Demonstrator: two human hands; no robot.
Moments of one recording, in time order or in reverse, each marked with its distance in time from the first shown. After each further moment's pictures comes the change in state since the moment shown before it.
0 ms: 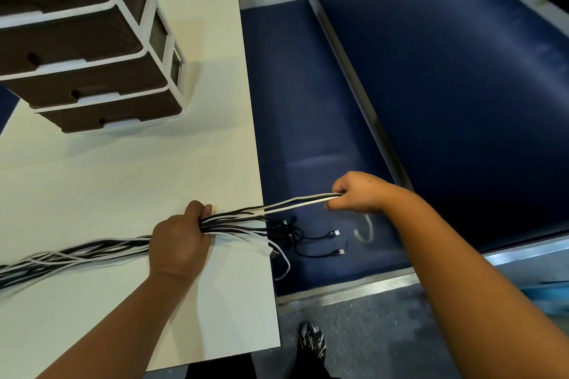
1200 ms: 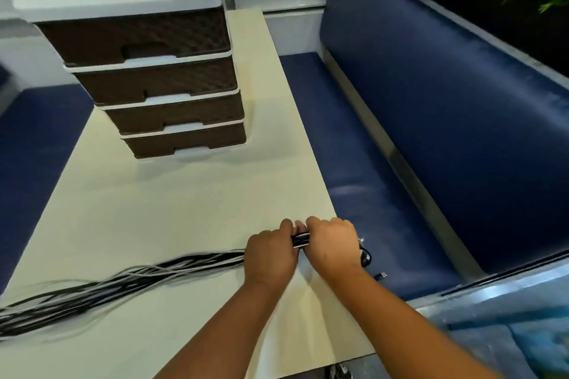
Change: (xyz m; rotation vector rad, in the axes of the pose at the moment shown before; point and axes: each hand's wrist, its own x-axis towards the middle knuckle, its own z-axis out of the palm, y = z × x) left_hand 0.007 -0.017 -0.011 -0.003 -0.161 0.164; right_hand 0.018 -0.187 0.147 -0.424 0.780 0.032
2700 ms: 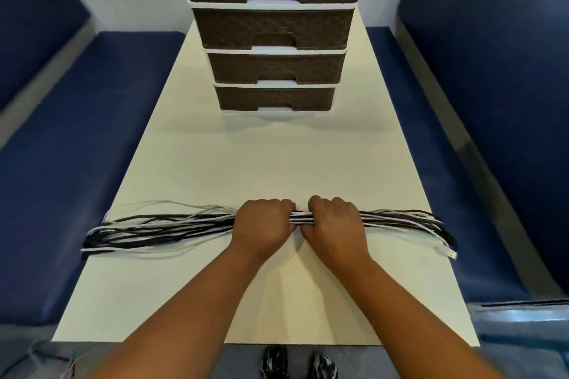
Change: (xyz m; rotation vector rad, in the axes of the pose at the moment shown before) left_hand -0.037 -0.160 -0.016 0.068 0.077 0.117; right_hand -0.016 -0.136 0.016 0.067 -0.011 -0.317
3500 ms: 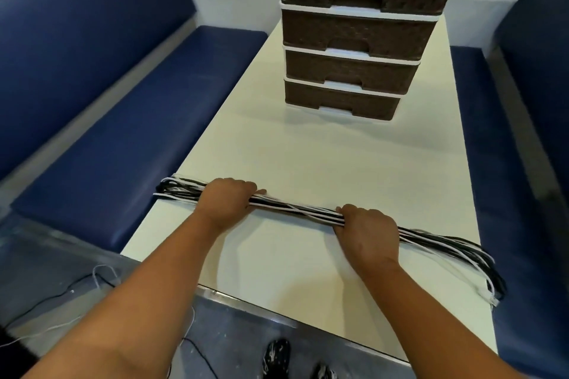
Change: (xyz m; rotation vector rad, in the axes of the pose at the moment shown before) left_hand -0.066 -0.093 -0.039 0.204 -0.065 -0.237; right_hand 0.000 0.011 0.010 -0.024 -0.044 -0.039
